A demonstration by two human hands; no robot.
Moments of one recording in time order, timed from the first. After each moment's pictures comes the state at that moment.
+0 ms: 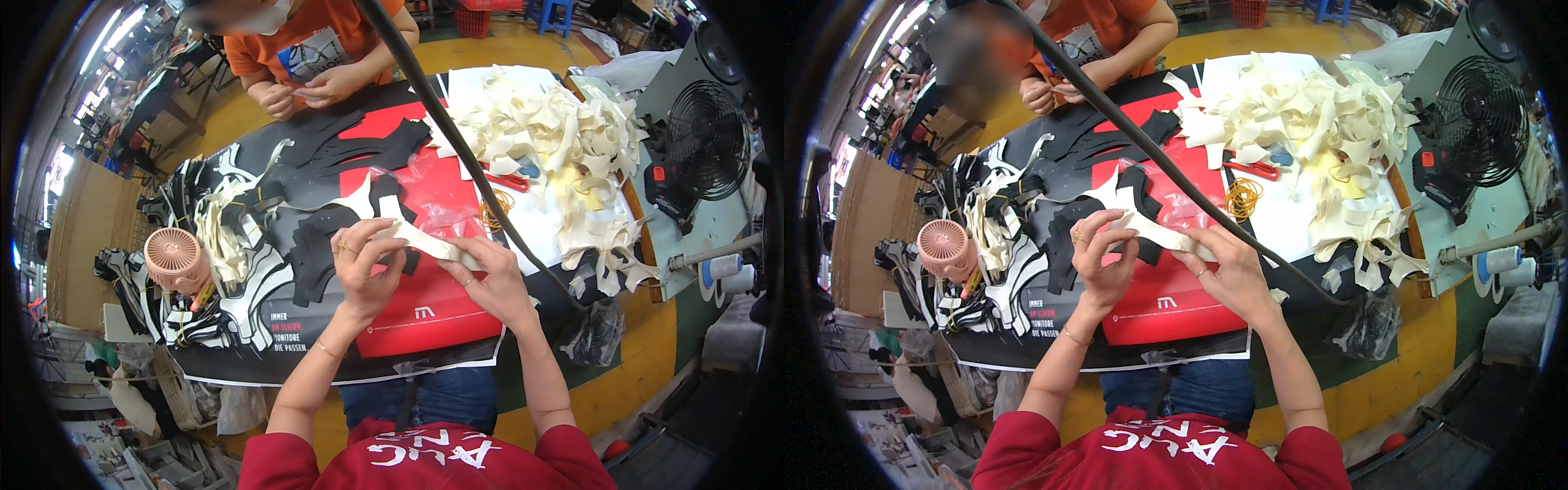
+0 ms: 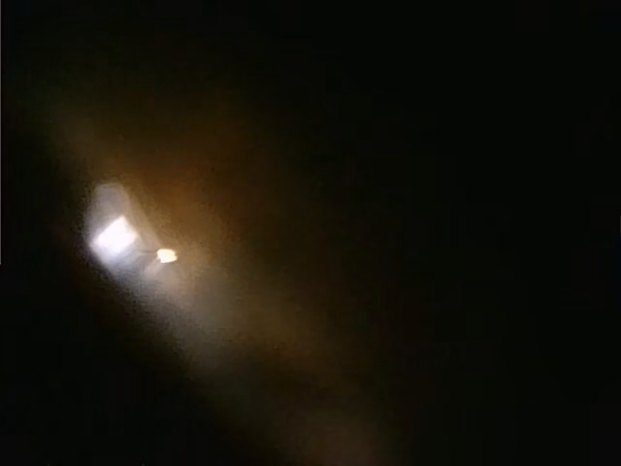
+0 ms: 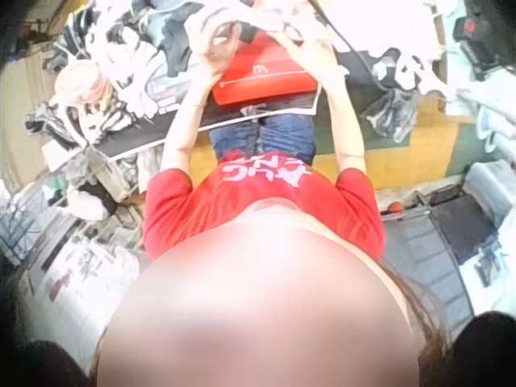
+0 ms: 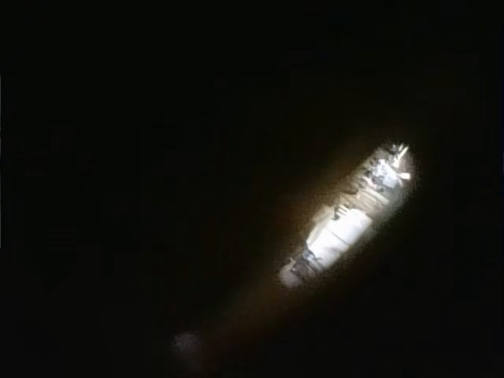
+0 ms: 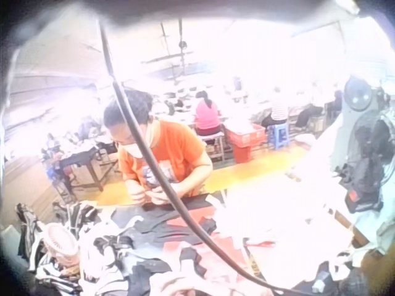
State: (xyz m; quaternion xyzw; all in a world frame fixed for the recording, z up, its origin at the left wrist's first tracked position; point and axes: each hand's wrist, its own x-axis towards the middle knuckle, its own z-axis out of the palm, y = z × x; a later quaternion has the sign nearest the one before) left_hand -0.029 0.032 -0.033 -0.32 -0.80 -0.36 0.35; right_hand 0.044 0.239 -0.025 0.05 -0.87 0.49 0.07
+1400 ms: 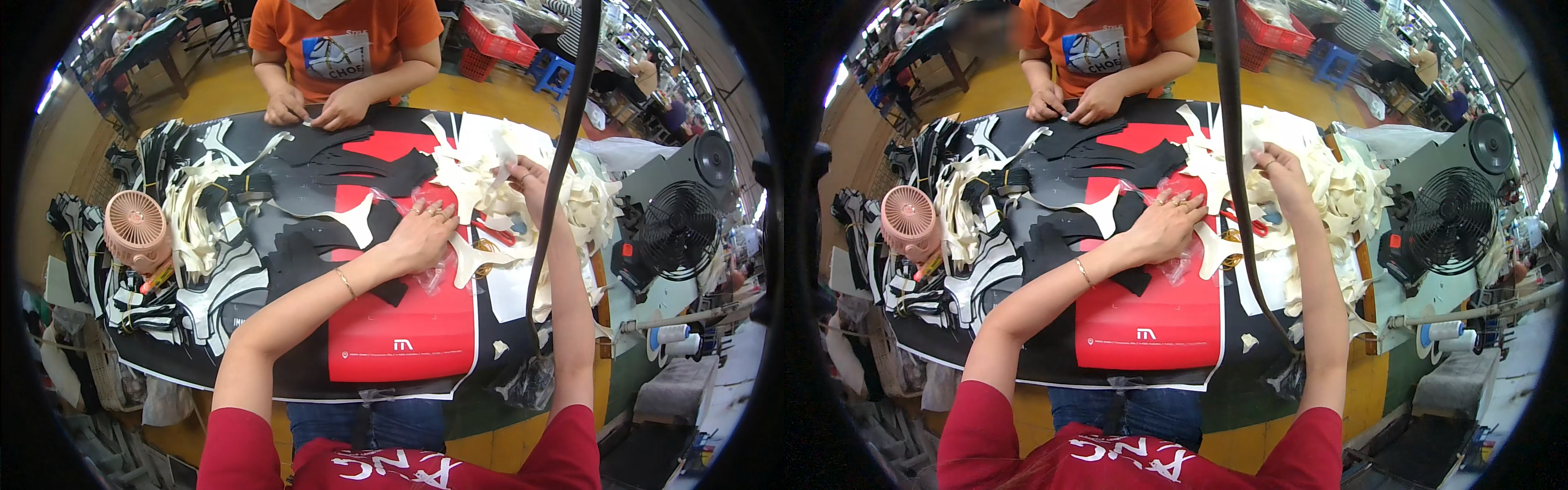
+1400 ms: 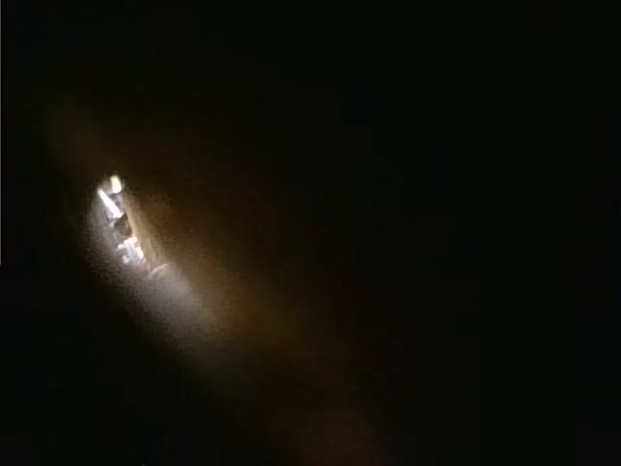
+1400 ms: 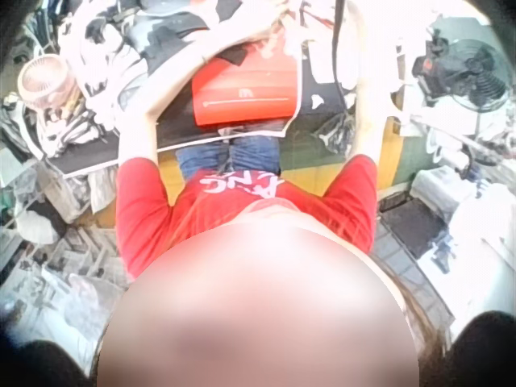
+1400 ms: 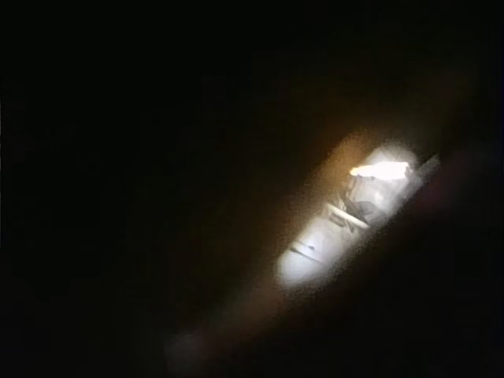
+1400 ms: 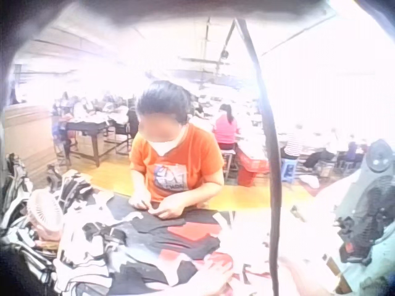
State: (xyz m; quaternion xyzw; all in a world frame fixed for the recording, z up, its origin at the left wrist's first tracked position) left_hand -0.124 0.110 -0.067 -0.46 -0.87 -0.17 0.01; right_hand -0.143 0.363 -0.008 -0.04 -0.77 0.63 0.04
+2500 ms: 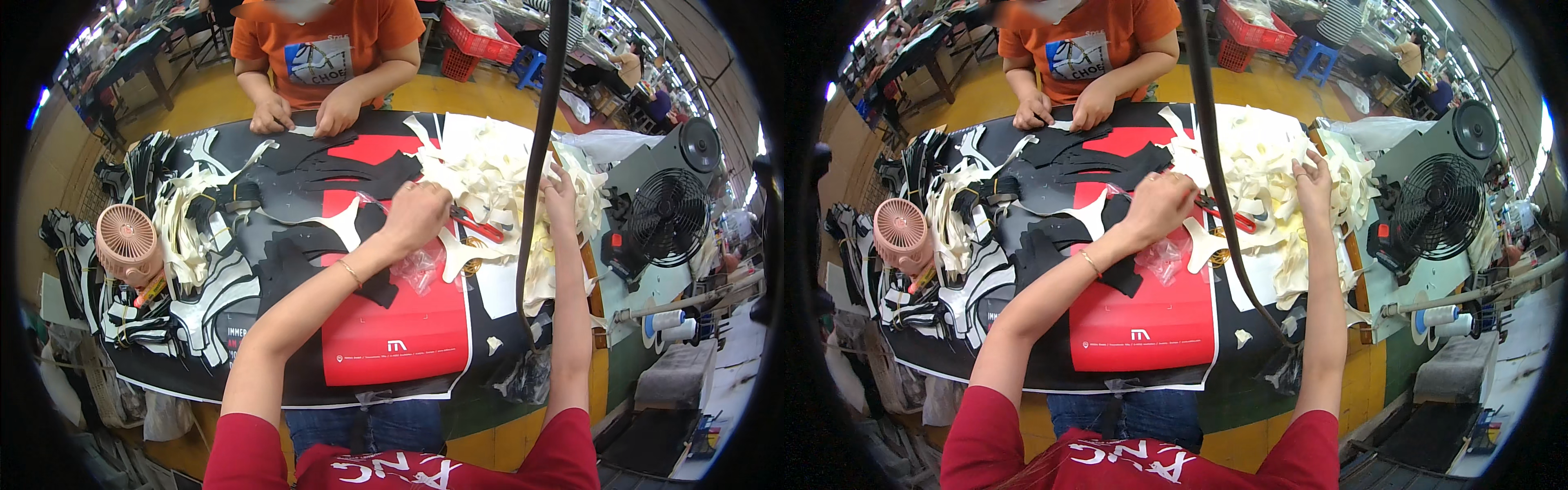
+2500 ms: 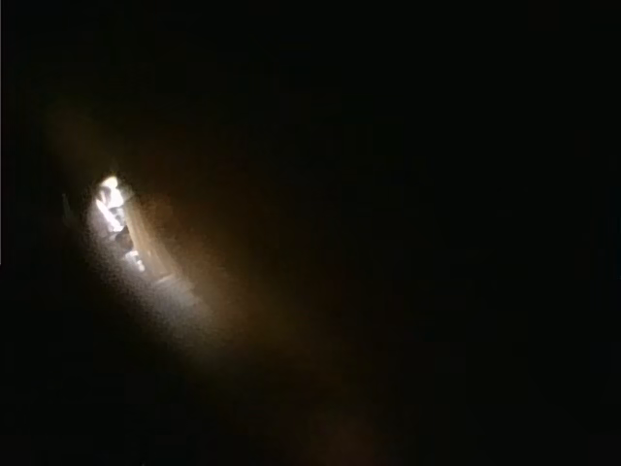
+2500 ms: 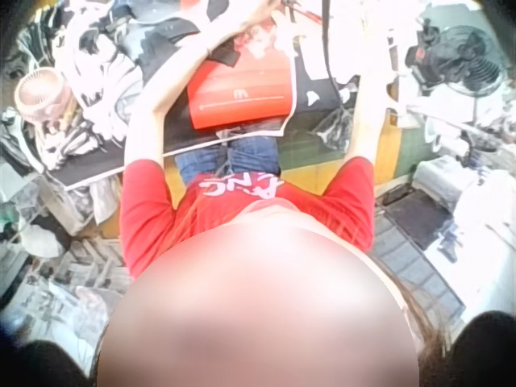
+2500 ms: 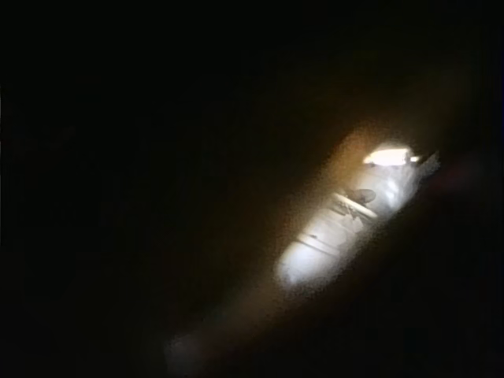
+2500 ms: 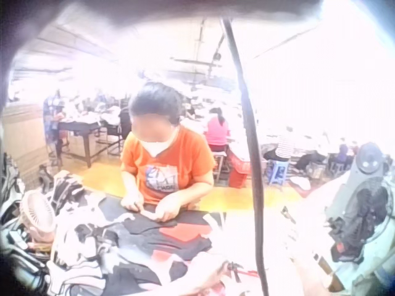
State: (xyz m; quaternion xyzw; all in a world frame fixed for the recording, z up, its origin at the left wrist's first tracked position) left_hand -0.151 0.132 -0.059 -0.39 -0.83 -0.33 0.21; right_hand -0.111 0.424 -0.021 -0.20 -0.77 0.55 0.26
